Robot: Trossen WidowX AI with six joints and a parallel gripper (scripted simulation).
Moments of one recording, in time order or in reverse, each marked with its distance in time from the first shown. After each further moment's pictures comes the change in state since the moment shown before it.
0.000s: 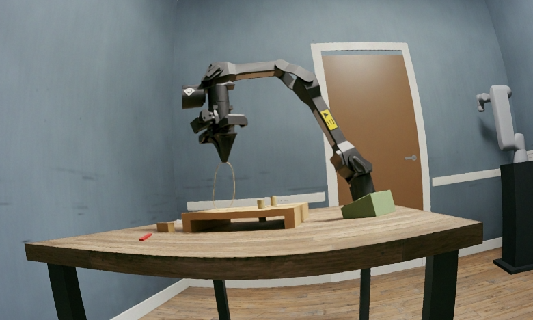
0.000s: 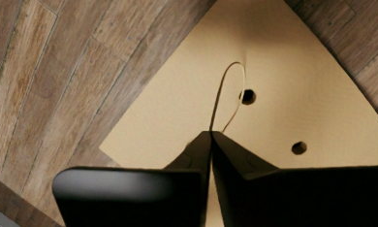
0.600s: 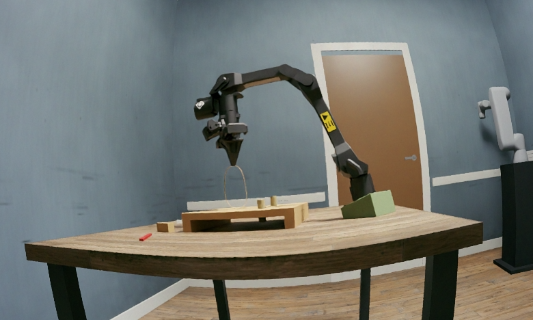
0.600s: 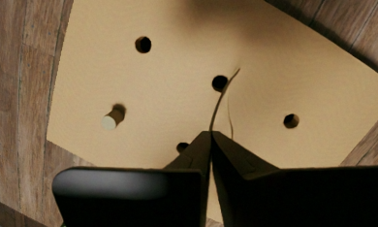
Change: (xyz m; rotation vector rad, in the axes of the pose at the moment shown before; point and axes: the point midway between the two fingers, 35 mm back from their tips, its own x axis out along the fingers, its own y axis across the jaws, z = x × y) arm -0.009 -0.102 -0.076 0.267 -0.020 -0.001
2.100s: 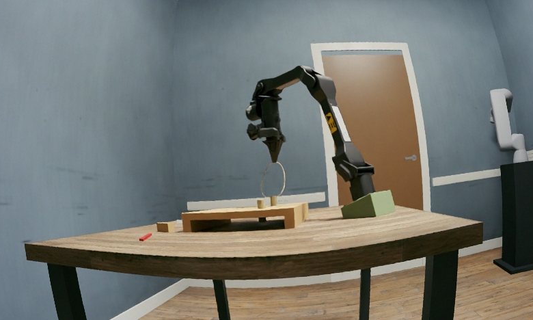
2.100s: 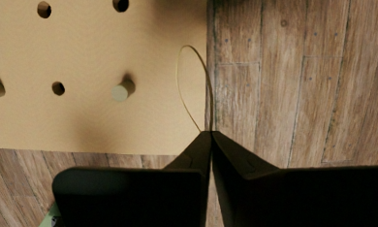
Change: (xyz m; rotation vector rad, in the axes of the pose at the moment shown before) arm -0.025 -0.130 -0.163 0.455 -0.033 -0.088
